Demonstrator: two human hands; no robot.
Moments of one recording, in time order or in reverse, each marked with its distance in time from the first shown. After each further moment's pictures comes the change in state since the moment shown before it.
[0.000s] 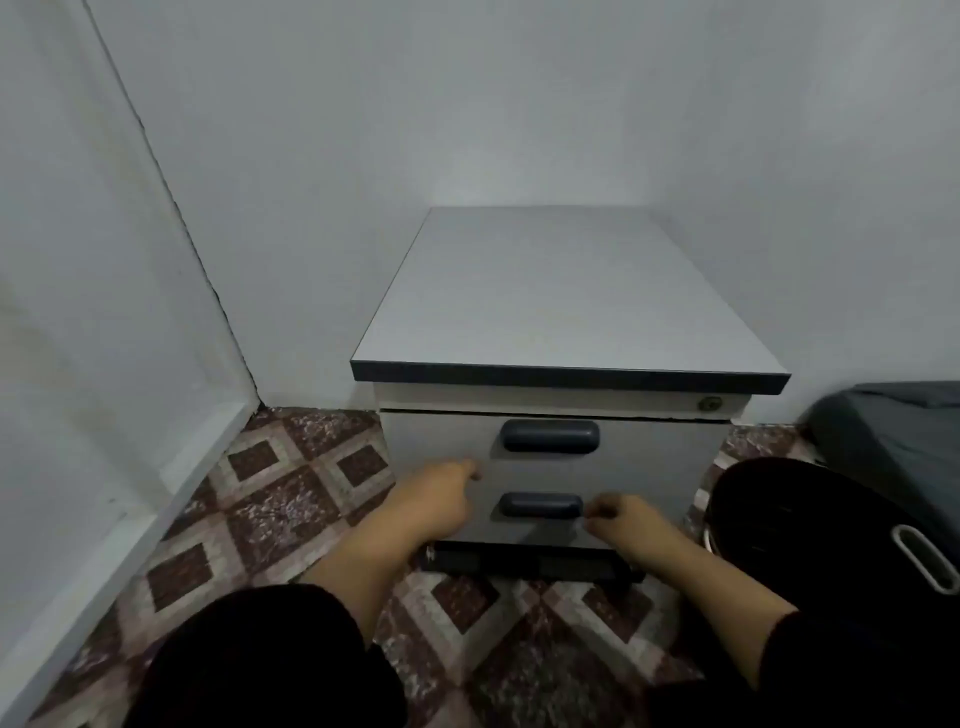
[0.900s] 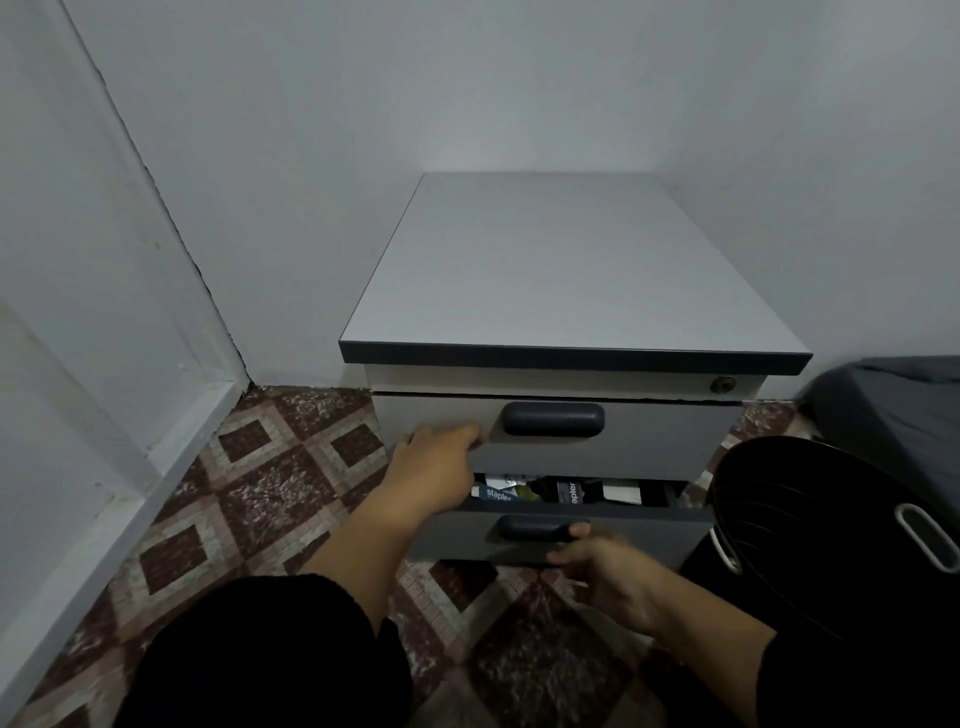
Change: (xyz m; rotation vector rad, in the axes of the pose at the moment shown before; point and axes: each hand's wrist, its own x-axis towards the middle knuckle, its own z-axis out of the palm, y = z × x) left_hand 0.017 -0.007 0.005 -0.007 0.157 0.035; right_hand -0.016 0.006 0.052 0.977 -0.242 0.349
